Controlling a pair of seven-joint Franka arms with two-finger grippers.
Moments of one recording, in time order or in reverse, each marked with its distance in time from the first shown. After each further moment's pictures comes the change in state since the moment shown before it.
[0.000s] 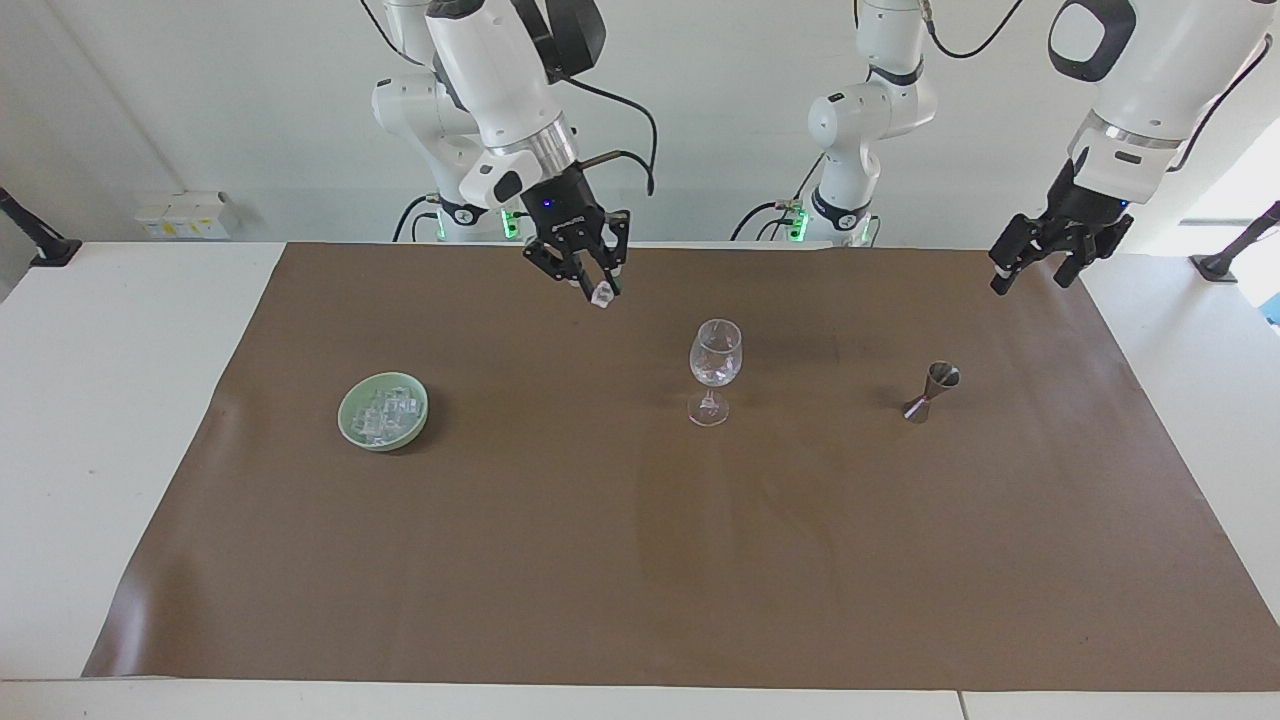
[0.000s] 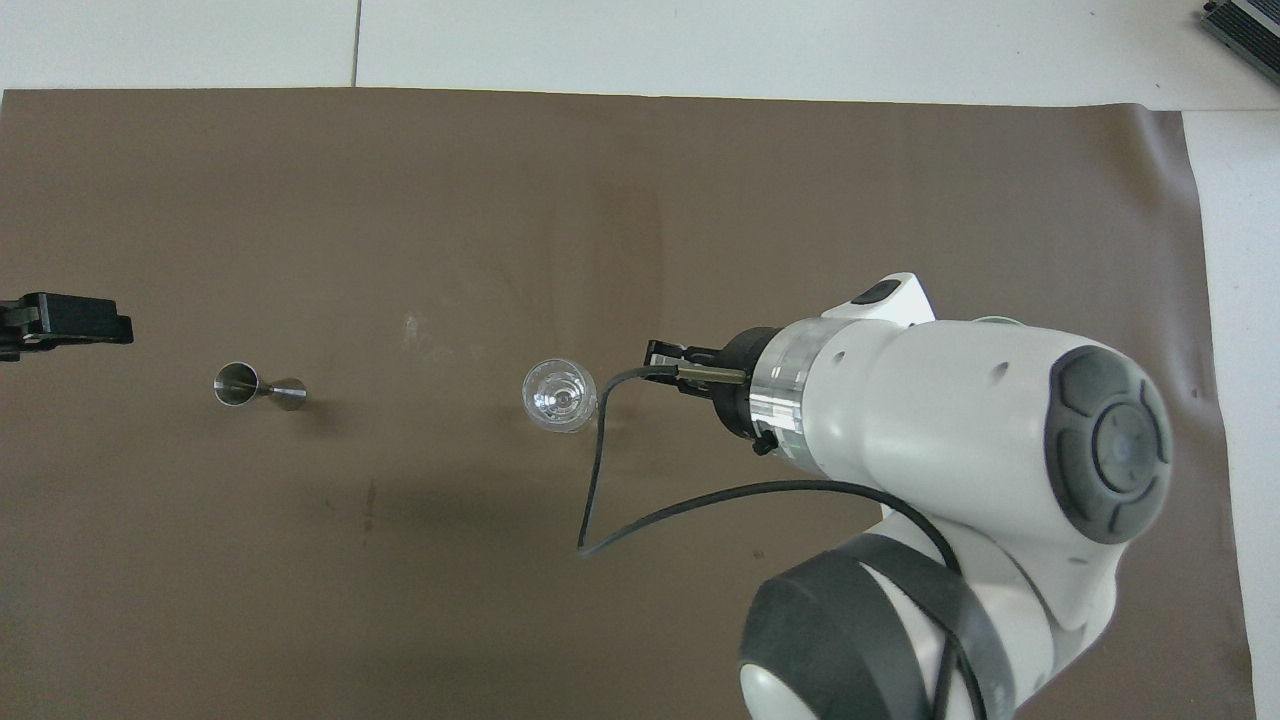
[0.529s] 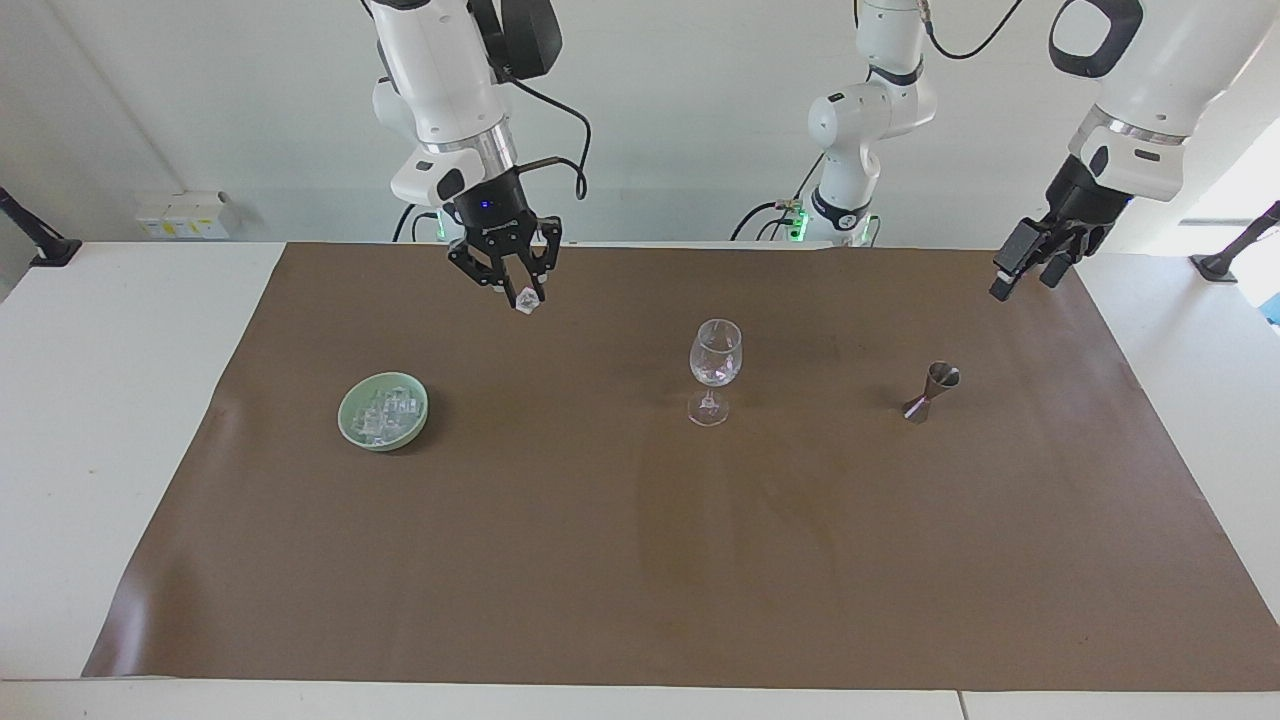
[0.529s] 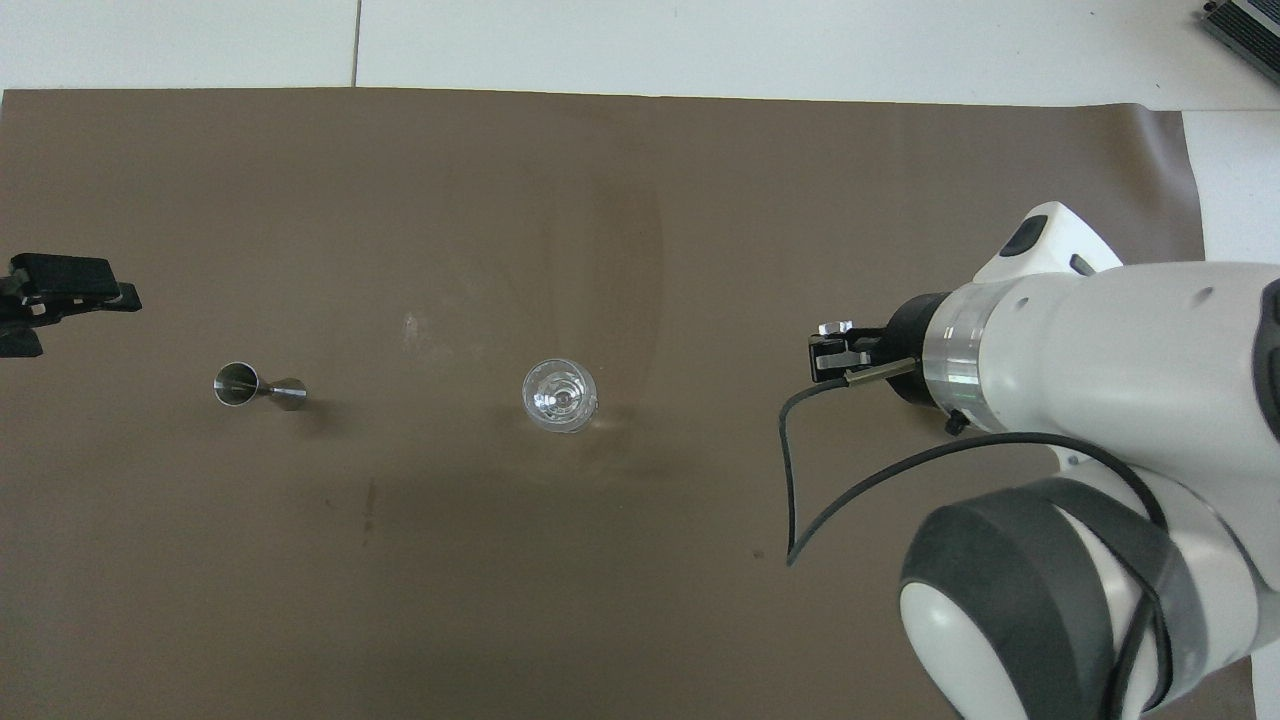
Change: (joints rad) left arm 0.009 0.001 0.003 0.000 -0.086 0.041 -0.162; right arm -0.189 -0.064 -0.007 0.001 -0.141 -0.187 -0.484
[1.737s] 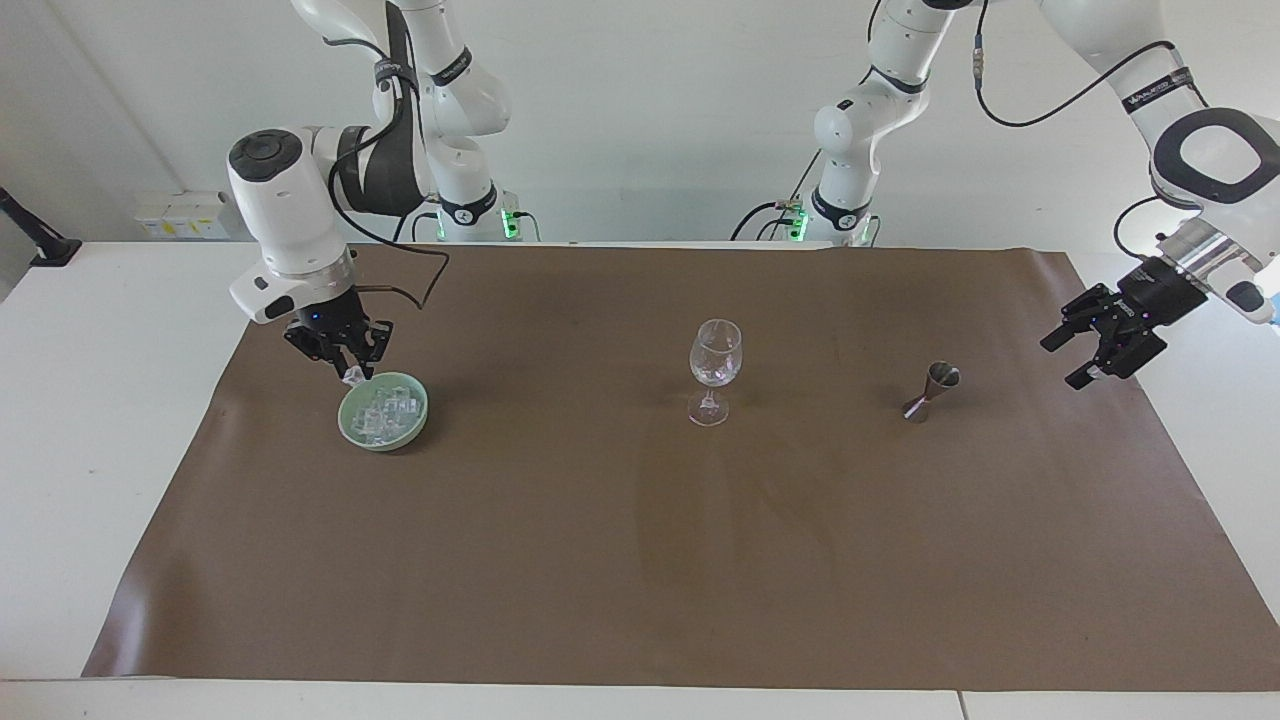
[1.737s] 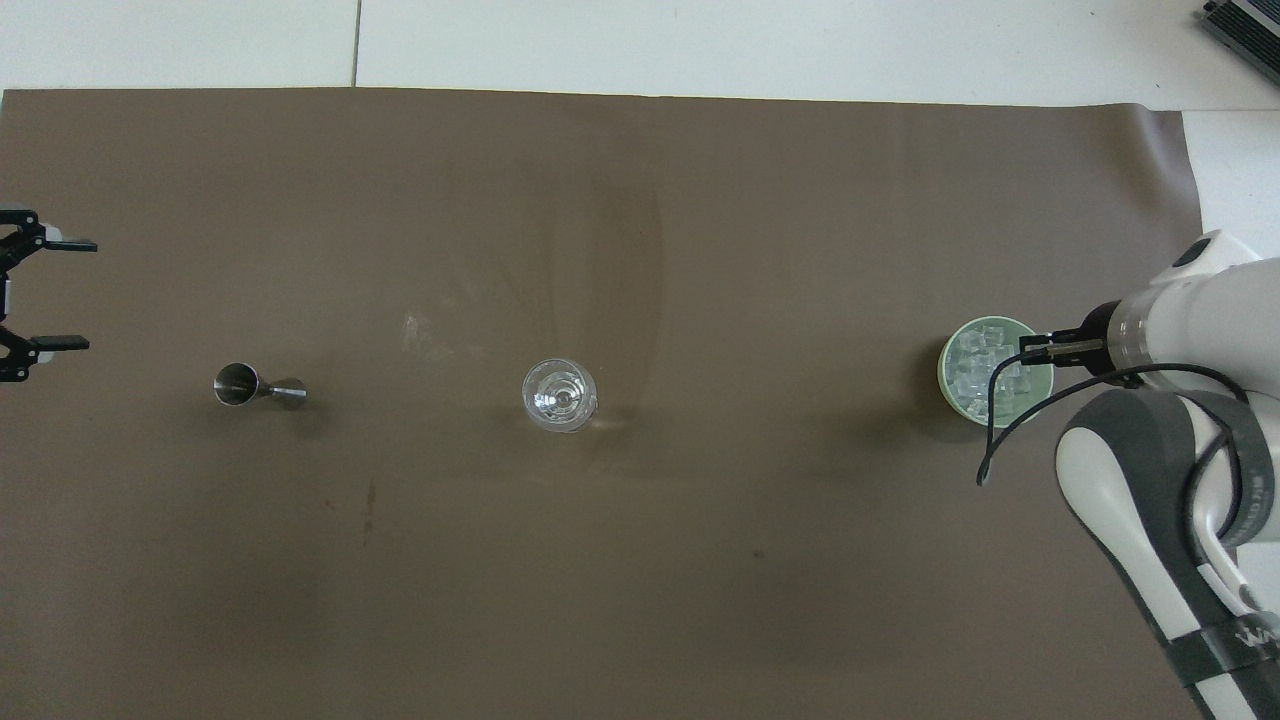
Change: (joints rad) left arm 0.218 0.225 0.003 0.020 -0.394 0.039 -0.454; right arm -0.035 0.068 -0.308 -0.194 -0.277 0.105 -0.159
